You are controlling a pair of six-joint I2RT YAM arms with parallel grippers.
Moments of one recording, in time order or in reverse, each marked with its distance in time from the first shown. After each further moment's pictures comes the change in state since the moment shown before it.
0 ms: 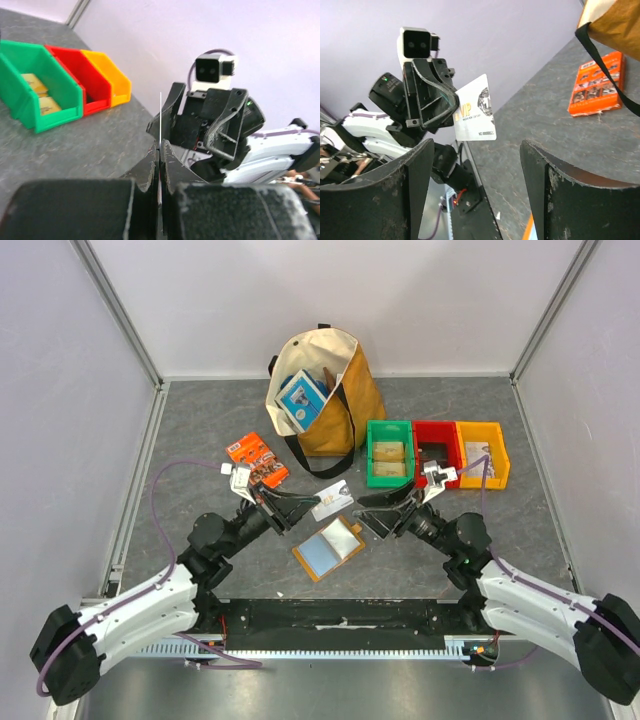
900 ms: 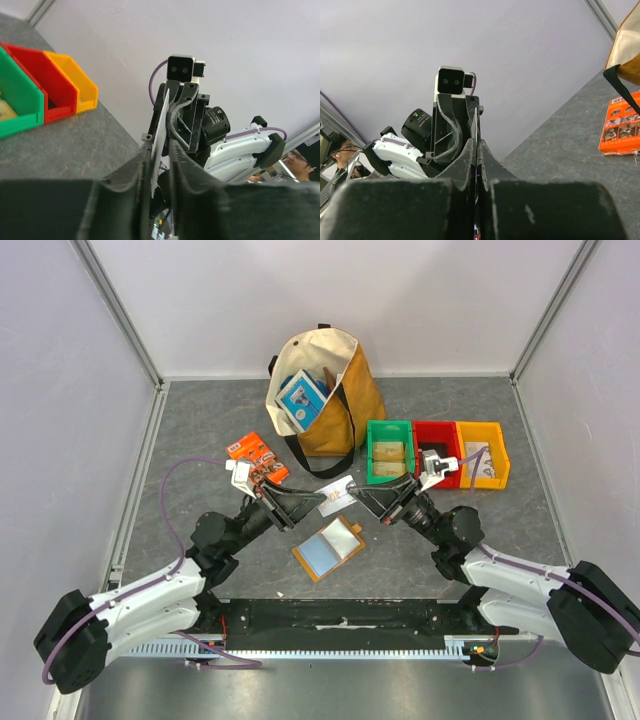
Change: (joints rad) left arm -0.002 0.156 -0.002 0.282 0.035 -0.203; right arm 0.029 0.250 0.053 0.383 0.073 0.141
